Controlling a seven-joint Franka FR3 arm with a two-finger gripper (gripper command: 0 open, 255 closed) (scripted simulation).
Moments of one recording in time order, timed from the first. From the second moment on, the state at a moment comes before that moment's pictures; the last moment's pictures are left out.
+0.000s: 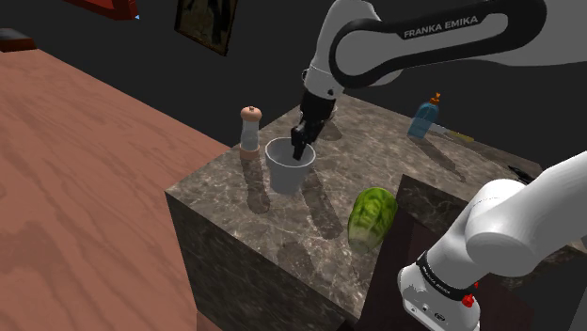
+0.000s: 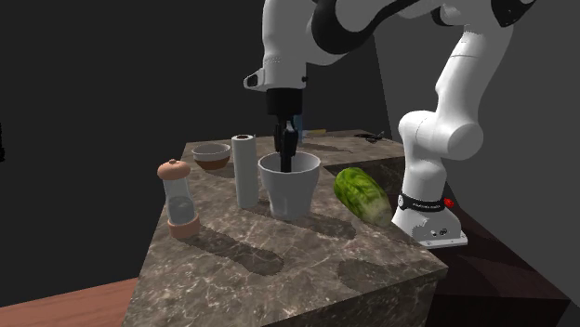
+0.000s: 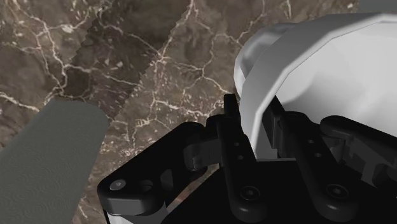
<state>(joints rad) 0.16 -0.33 0.18 -2.37 0.26 2.08 -0.07</state>
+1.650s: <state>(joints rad) 0.06 -0.31 0.01 -2.16 0.18 1.85 -0.27</state>
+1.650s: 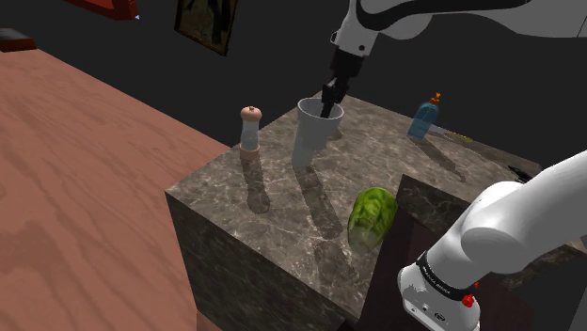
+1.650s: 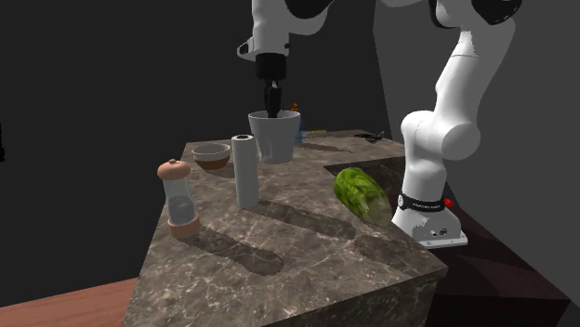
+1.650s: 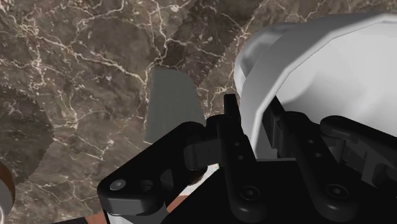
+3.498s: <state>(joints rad) -0.26 0.35 -0.32 -1.35 0.25 1.57 -0.86</state>
